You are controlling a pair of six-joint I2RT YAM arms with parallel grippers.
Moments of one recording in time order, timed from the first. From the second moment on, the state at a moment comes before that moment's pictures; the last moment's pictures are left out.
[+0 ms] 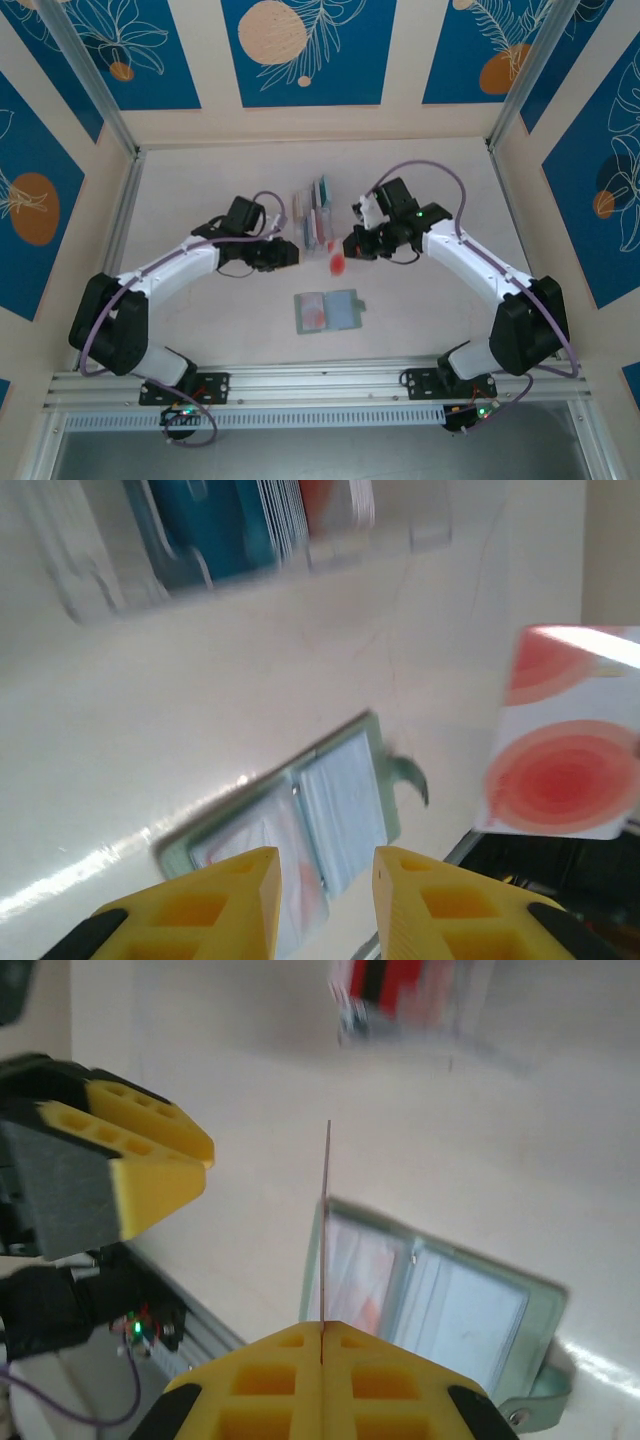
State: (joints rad) left arm -0.53 1.47 0.95 -0.46 0.59 -0.58; right arm 0.49 1.42 1.08 -0.74 -0.59 0.45
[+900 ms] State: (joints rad) left arm -0.69 1.69 0.86 -0.34 0.55 -0.60; right arm 0.53 1.48 0.69 -0.42 -0.79 0.57
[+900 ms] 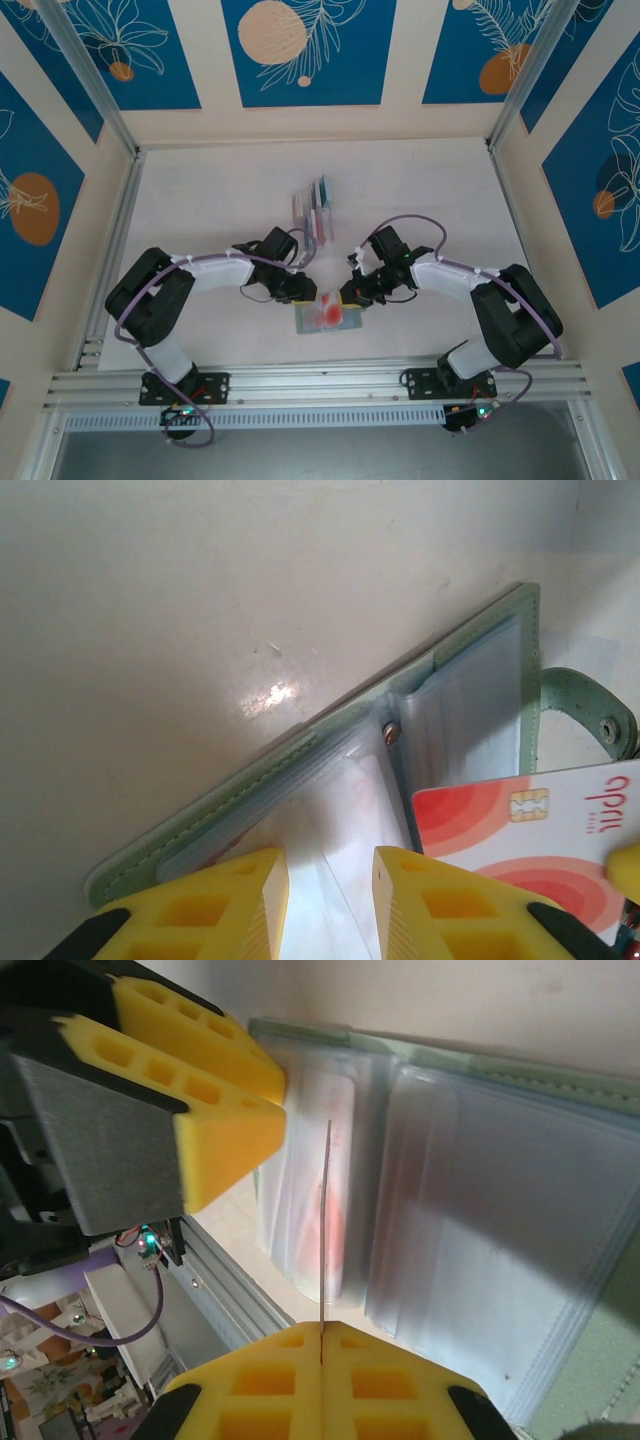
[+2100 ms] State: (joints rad) left arm -0.69 1.68 0.84 -0.30 0.55 -0.59; right arm 0.52 1.58 0.65 -0.34 -0.86 0.61
